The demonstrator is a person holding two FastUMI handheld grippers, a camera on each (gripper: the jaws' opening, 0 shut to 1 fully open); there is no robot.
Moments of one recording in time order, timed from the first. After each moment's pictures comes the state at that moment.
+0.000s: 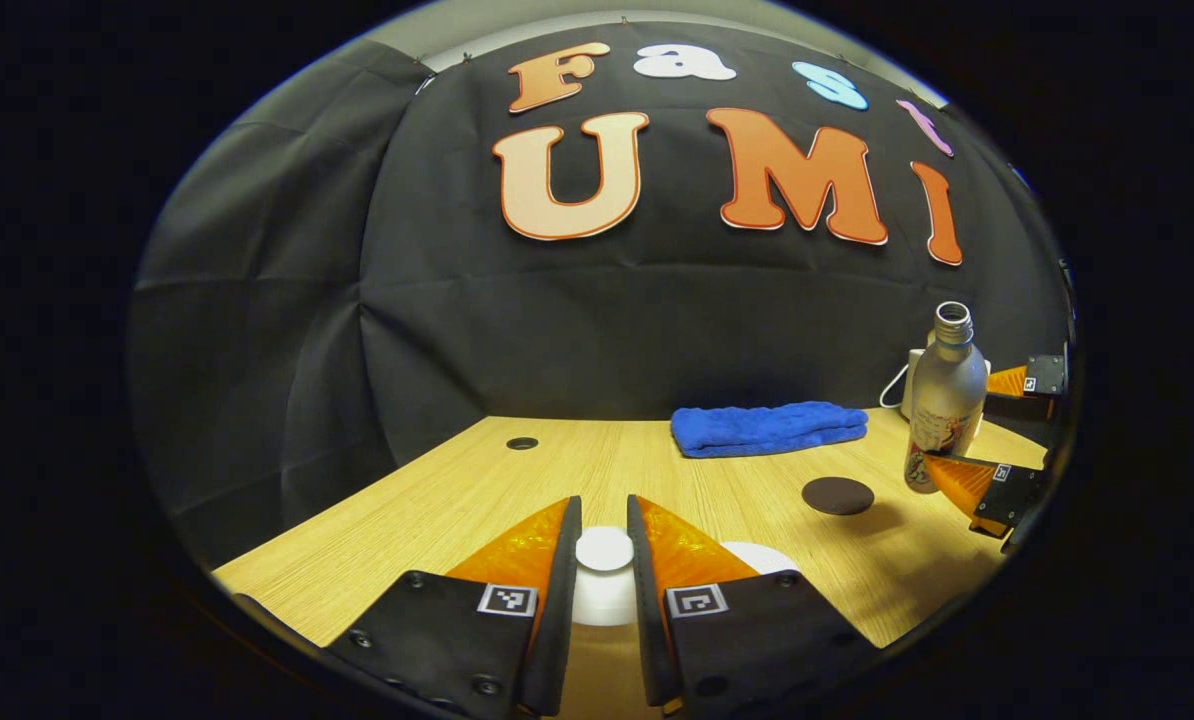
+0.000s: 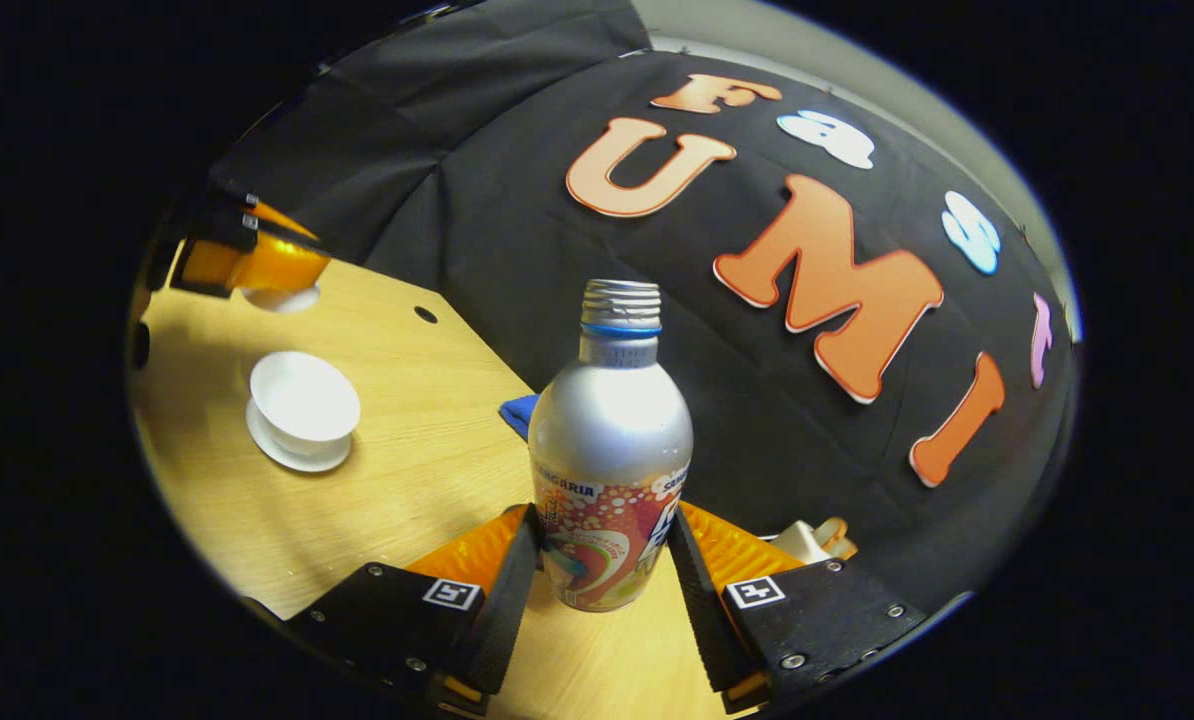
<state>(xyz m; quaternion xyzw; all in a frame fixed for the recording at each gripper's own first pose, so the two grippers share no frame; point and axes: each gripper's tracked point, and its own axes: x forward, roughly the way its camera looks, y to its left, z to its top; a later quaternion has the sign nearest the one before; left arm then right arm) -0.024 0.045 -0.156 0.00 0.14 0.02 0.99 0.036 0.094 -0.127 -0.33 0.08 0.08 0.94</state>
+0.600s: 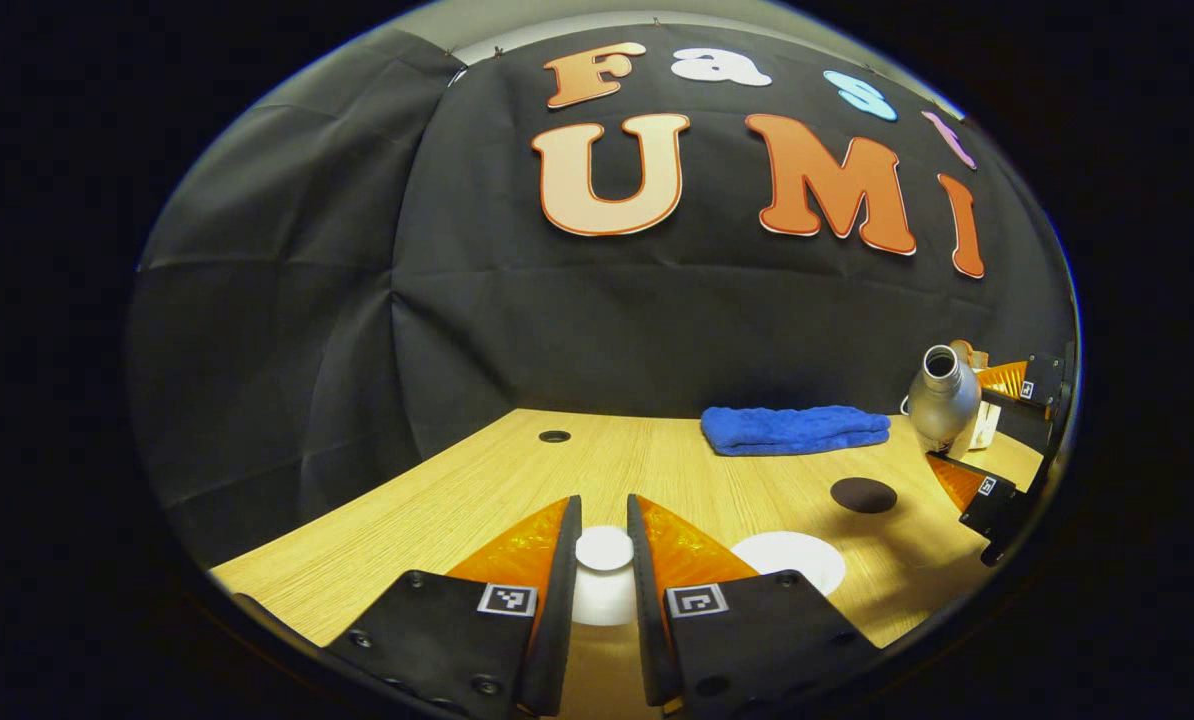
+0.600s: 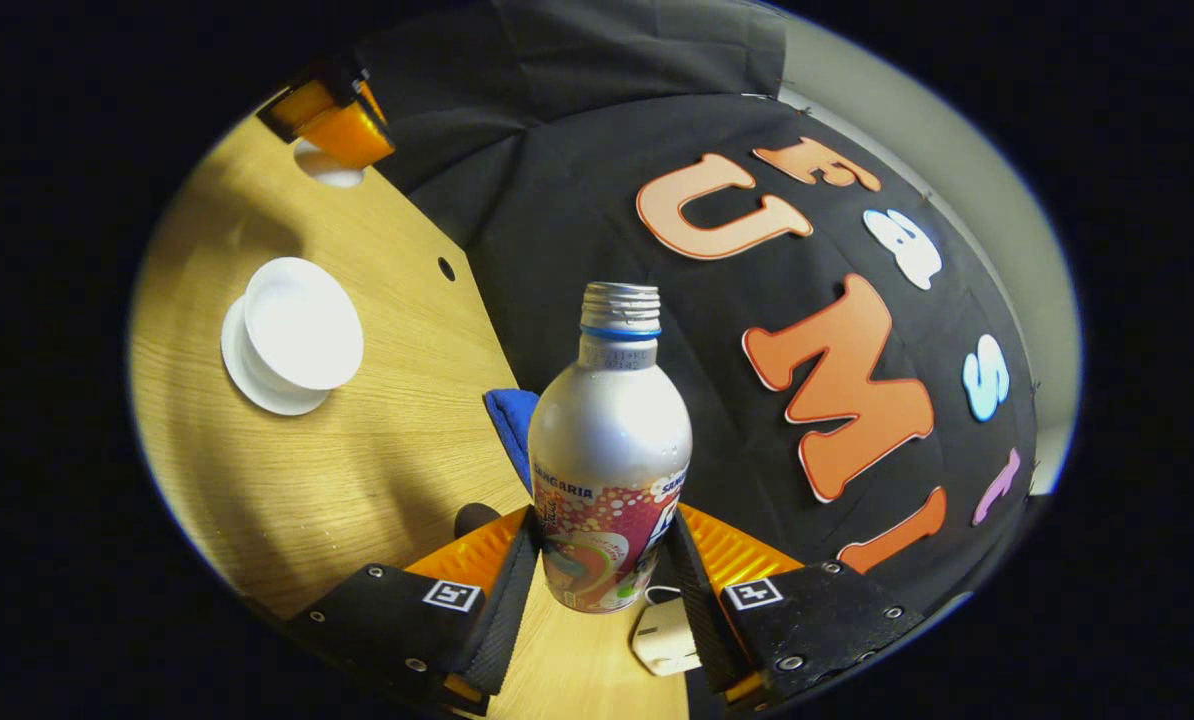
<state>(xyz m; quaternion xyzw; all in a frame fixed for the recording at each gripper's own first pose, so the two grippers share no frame) -0.035 0.087 -0.161 -0.01 0.14 0.05 0.99 0.046 0.118 -0.118 -0.49 0.01 0.07 0.87</state>
